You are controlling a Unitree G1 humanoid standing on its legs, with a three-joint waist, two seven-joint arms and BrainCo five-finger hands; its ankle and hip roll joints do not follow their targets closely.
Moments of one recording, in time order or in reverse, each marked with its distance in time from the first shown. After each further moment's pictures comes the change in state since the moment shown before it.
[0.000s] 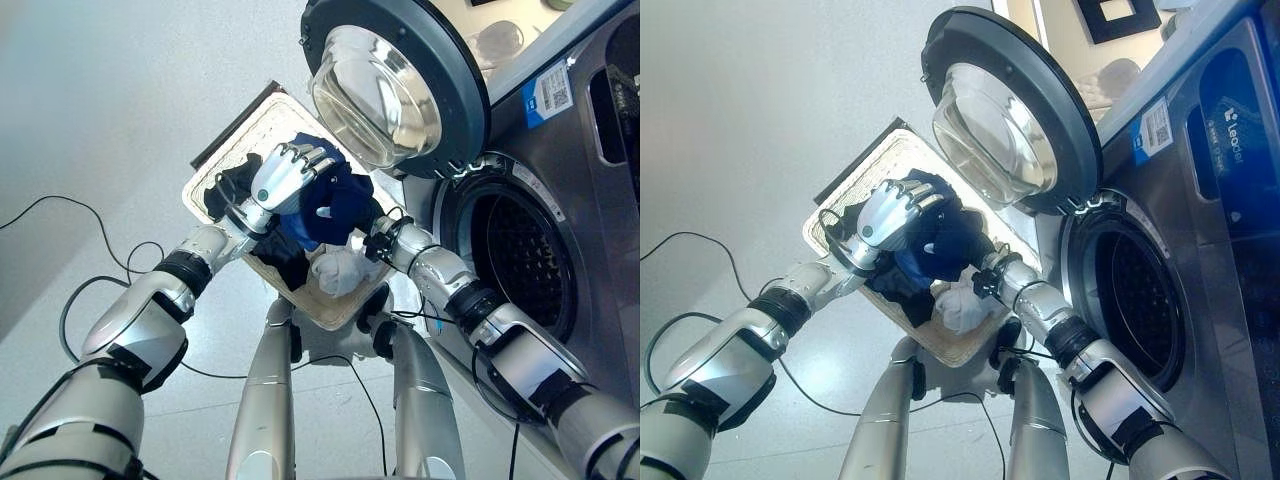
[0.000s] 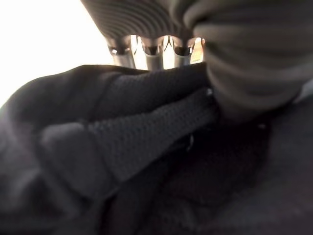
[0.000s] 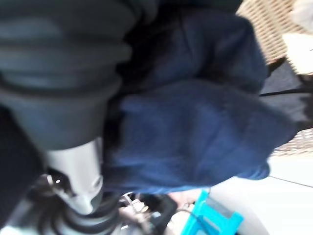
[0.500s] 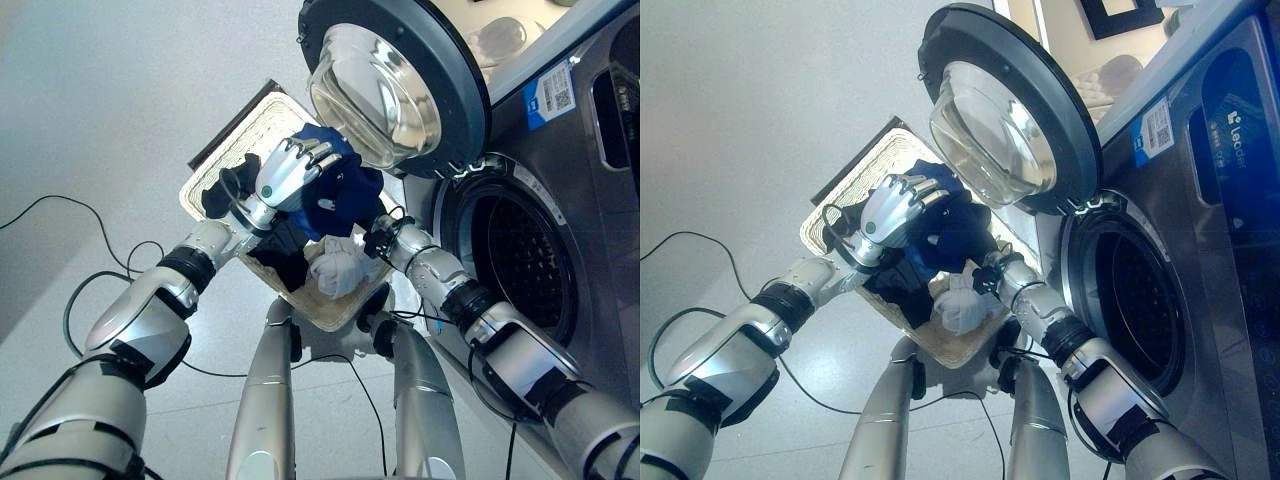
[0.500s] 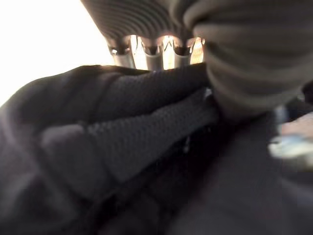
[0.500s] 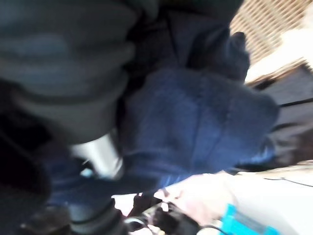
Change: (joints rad) left arm -0.048 -0.019 0.000 -0.003 0.000 -0.011 0.015; right arm -0.002 0.055 -0.036 0.024 0.101 -0.150 -0.102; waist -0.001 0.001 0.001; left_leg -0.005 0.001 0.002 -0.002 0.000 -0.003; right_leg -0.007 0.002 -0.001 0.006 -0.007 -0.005
